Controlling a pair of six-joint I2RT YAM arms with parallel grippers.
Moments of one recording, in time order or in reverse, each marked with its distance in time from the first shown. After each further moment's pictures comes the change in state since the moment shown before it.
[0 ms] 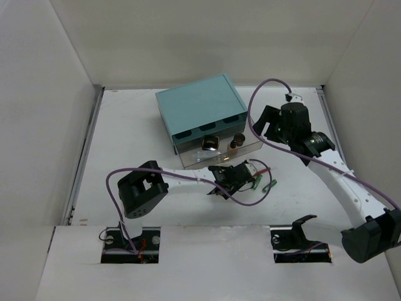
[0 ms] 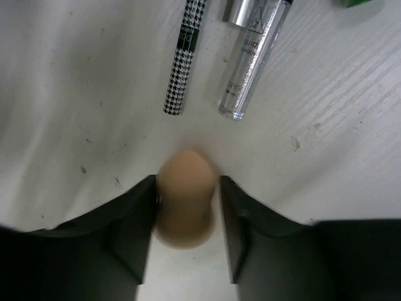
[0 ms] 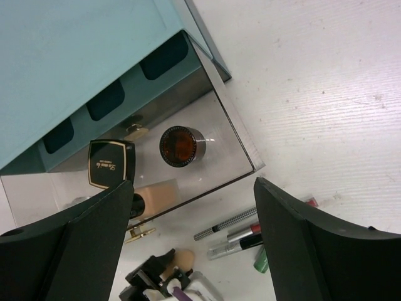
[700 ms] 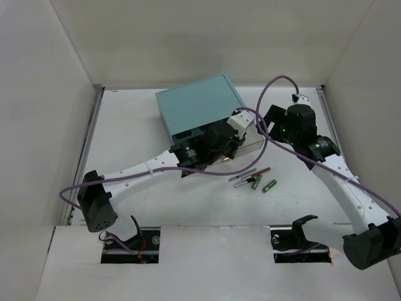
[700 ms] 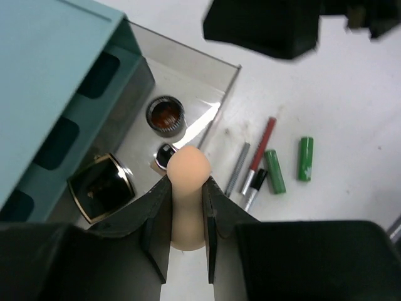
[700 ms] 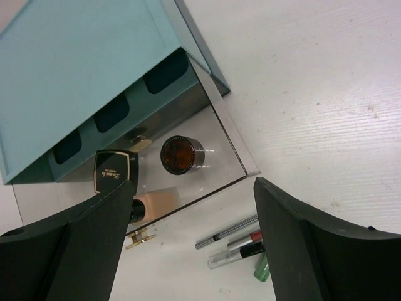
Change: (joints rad) left arm 0.114 -0.351 0.152 0.159 0.010 0.062; right arm -0.033 -0.057 -0.043 0.048 -0.009 0.000
